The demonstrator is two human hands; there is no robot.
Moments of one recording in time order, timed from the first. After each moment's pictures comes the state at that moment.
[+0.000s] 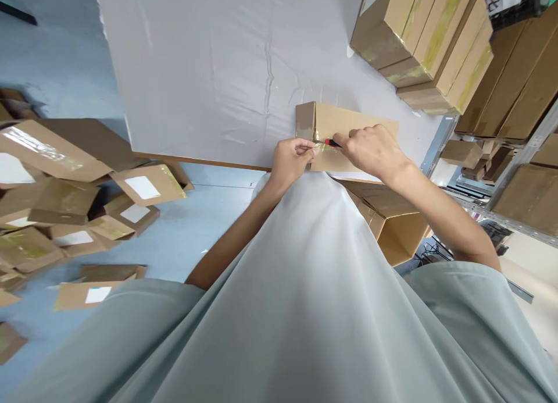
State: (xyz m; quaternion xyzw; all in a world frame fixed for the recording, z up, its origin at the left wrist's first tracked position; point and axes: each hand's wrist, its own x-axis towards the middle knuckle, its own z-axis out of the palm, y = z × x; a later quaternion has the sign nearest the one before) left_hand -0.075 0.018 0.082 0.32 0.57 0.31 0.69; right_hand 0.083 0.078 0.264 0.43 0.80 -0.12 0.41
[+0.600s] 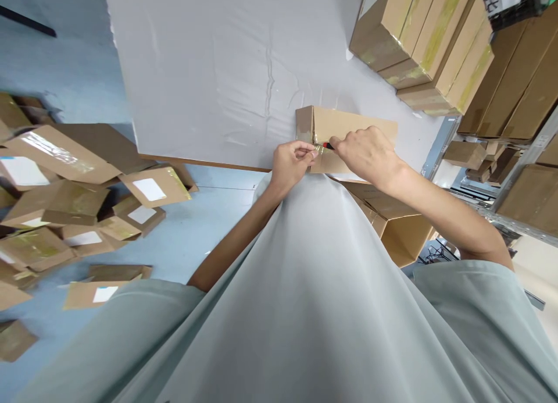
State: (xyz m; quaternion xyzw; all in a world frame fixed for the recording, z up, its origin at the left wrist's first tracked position) left_hand -0.071 0.010 0.082 0.33 0.58 0.34 0.67; right_hand 0.069 0.071 0.266 0.44 0.80 -0.14 0.38
